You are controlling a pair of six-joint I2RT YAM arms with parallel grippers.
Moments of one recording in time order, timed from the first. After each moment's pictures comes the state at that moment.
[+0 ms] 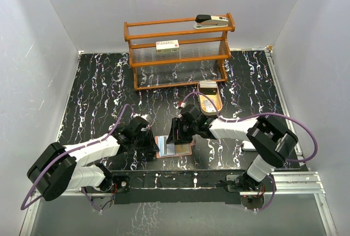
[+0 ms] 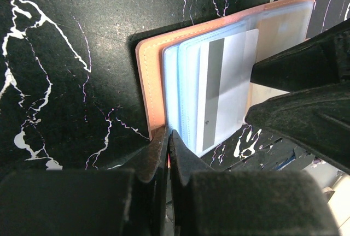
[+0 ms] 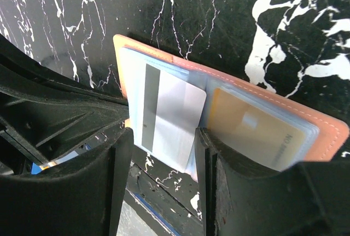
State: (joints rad) left arm -0.74 1.20 0.42 -0.18 0.18 -0.86; right arm 0.84 1.60 0.77 -0.03 -0.31 0.87
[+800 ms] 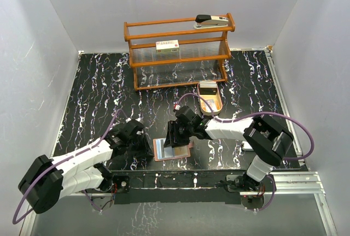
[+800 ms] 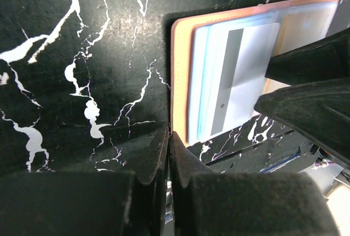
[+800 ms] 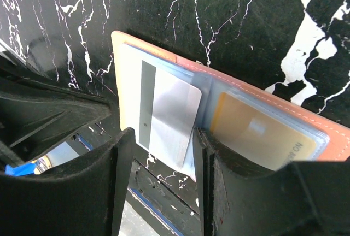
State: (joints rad) left arm -0.74 1.04 0.39 -0.38 0.14 -0.94; right arm 0.89 1.64 0.82 -0.07 -0.31 0.84
